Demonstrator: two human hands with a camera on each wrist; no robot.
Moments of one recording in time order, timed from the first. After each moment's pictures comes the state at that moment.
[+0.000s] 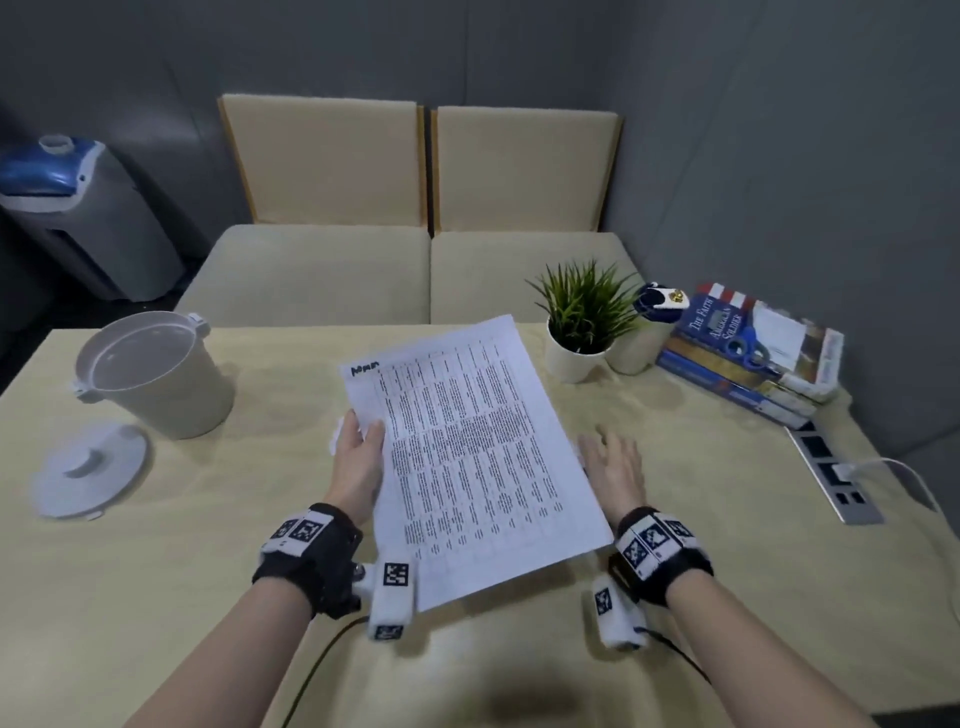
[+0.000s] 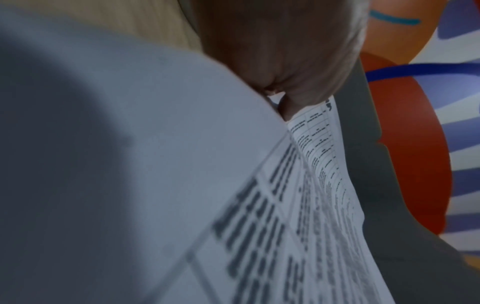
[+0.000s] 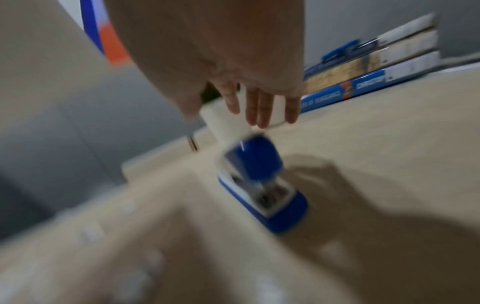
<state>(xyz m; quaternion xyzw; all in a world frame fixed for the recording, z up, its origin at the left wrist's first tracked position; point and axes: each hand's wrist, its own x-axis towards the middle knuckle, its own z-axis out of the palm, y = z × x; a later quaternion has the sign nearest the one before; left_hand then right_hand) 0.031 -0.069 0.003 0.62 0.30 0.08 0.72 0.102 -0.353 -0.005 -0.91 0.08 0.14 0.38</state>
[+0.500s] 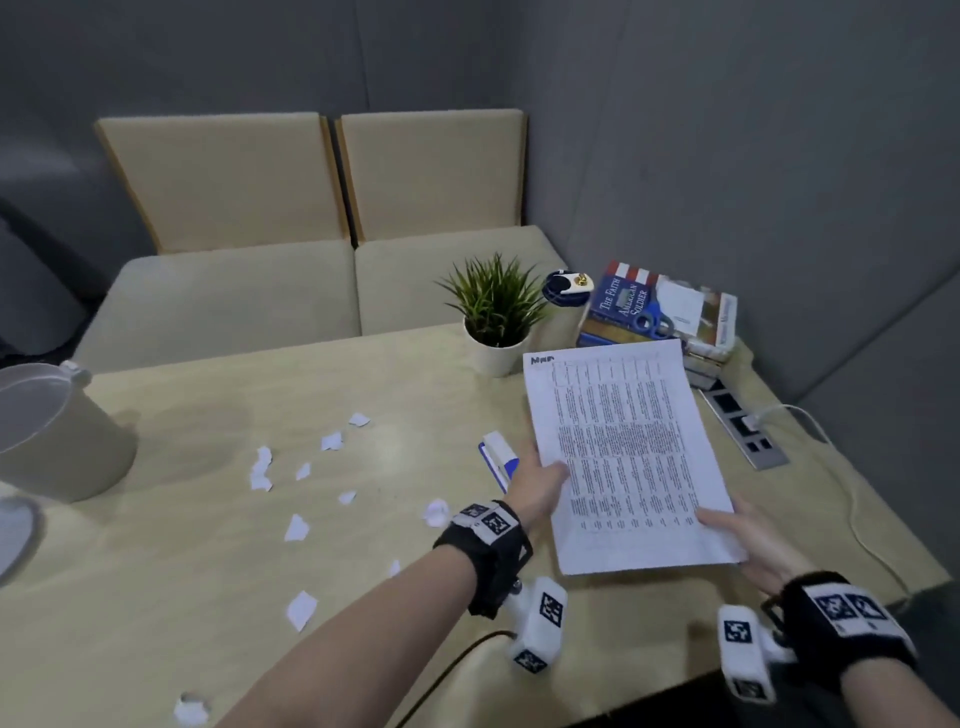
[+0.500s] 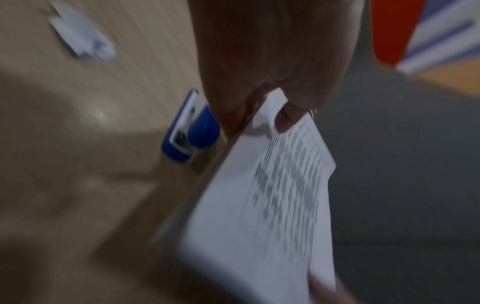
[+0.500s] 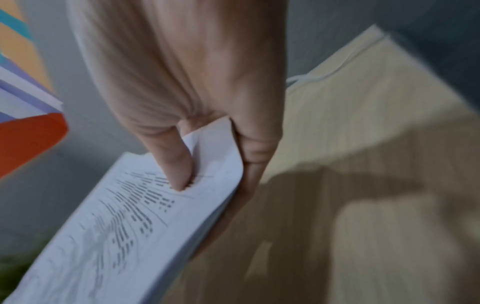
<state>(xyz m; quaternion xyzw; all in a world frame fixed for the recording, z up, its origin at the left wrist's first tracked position) 0.068 -0.310 0.024 0.67 0.14 -0.22 0.70 0.048 -0.573 0.006 -0.68 0.26 0.18 0.66</state>
